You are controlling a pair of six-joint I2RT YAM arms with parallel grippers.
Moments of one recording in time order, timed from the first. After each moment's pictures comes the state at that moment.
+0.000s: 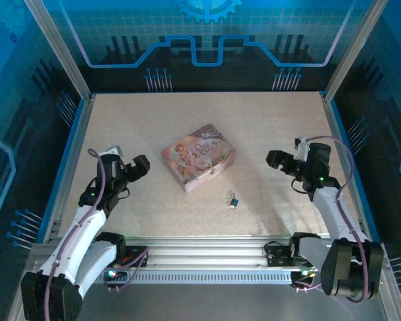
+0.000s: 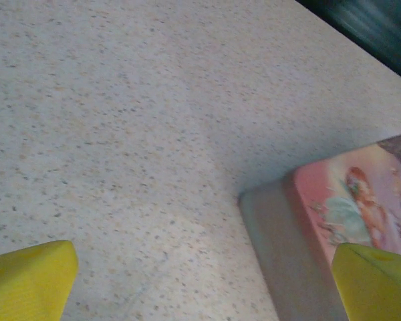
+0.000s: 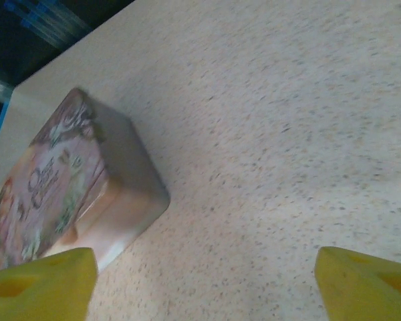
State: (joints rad) left arm -0.09 0.81 0.50 -0.33 -0.05 -0.60; right arm -0.12 1.03 0.58 -0.22 -0.45 0.36
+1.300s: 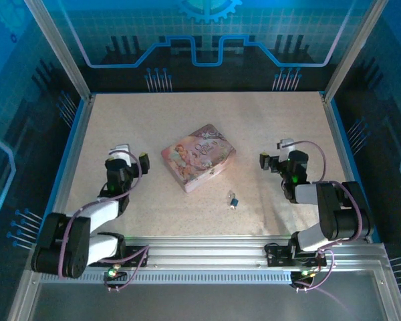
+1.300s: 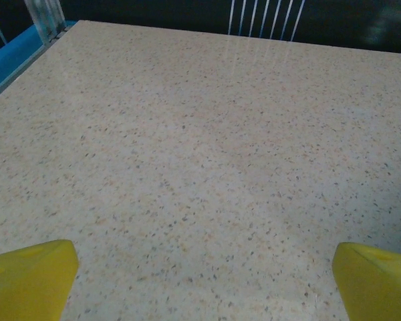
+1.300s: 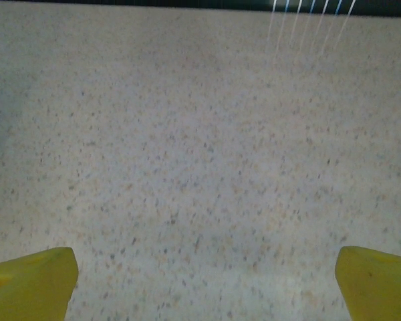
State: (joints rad) left arm -0.07 1.24 0.27 0.60 -0.20 -0.15; right arm 0.03 1.49 0.39 0.68 -0.04 -0.04
